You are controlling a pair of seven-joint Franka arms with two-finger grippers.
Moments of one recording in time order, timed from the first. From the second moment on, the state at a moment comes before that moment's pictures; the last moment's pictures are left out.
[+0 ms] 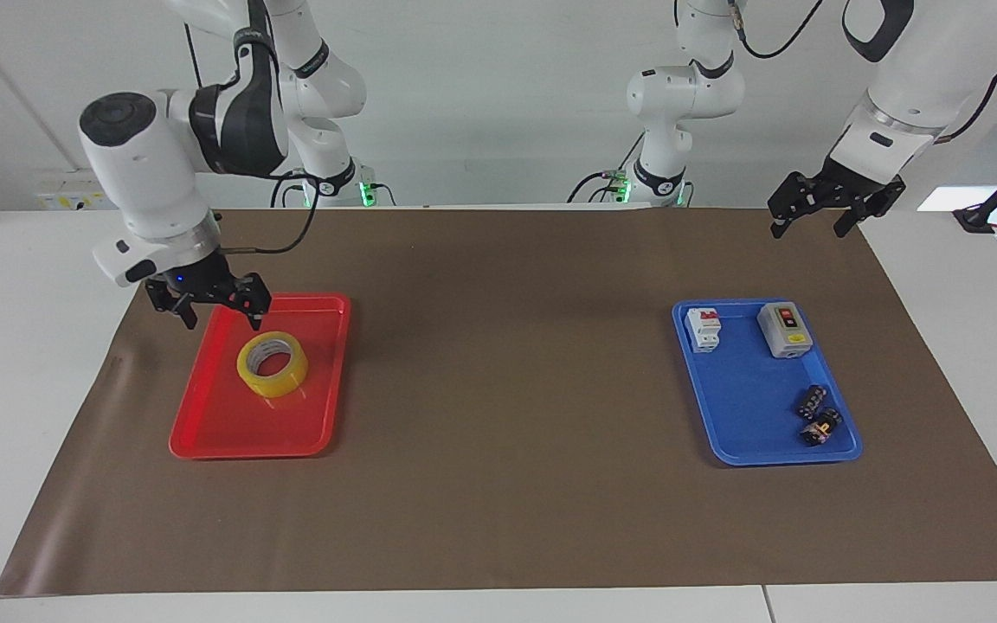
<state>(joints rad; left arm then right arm) -0.05 0.00 -0.03 -1.54 -0.01 1.50 -0.01 -0.06 0.03 0.05 -1.78 -0.07 1.88 0.05</state>
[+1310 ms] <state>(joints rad) -0.05 0.00 -0.03 -1.54 -0.01 1.50 -0.01 0.05 -0.02 -0.11 -1.60 -0.02 1.53 0.13</state>
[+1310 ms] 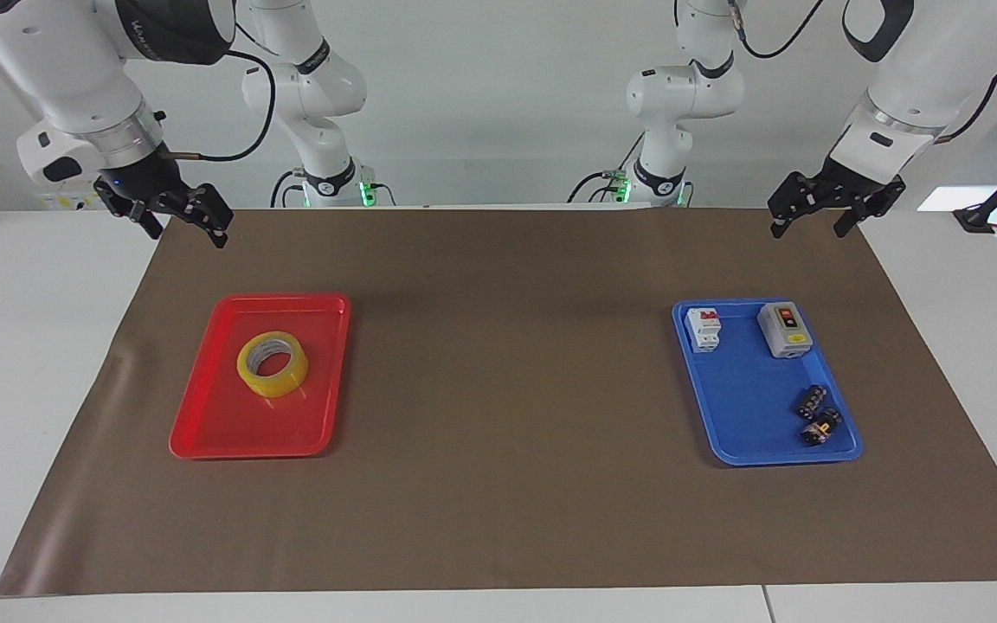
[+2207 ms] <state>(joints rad) -0.05 0.00 -0.03 -1.54 -0.01 1.50 -0.01 0.10 0.01 -0.10 -1.50 -0.02 1.44 0.06</state>
